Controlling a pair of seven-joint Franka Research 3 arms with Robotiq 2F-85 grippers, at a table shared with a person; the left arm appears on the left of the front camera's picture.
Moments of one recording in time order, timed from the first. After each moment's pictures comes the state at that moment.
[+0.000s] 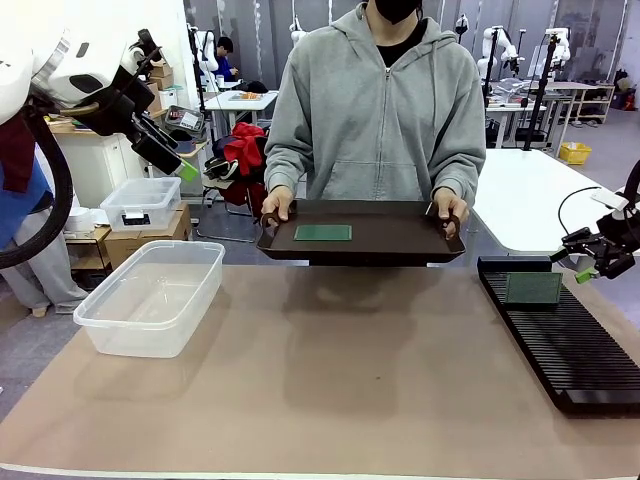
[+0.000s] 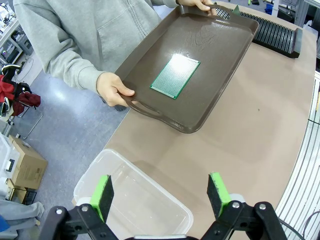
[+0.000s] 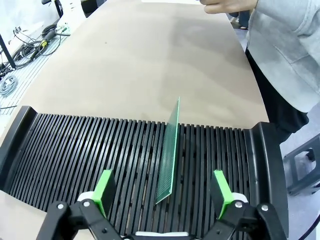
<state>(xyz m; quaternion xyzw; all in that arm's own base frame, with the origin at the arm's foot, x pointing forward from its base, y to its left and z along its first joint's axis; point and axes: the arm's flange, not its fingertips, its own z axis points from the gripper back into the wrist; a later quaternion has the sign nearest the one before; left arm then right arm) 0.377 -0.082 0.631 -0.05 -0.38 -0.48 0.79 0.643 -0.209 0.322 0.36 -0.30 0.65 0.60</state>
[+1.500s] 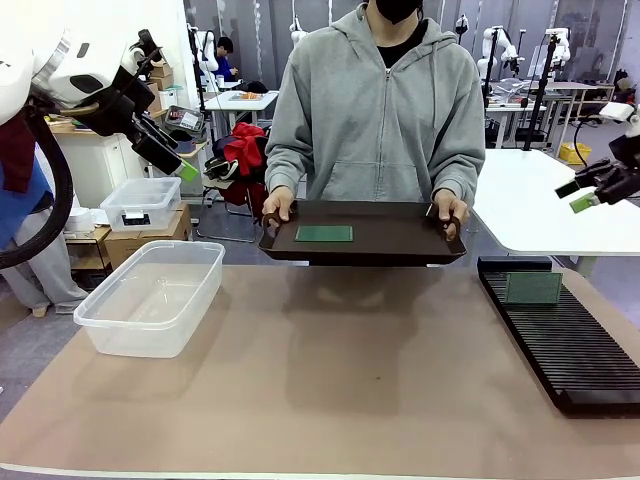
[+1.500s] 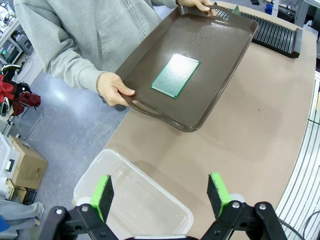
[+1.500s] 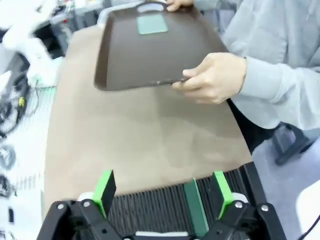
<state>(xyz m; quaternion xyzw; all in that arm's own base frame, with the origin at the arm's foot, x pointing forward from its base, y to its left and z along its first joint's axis) 0.377 -0.082 0.631 -0.05 -0.38 -0.48 0.79 0.556 -0.127 0.510 0.31 -0.32 0.54 0.72</state>
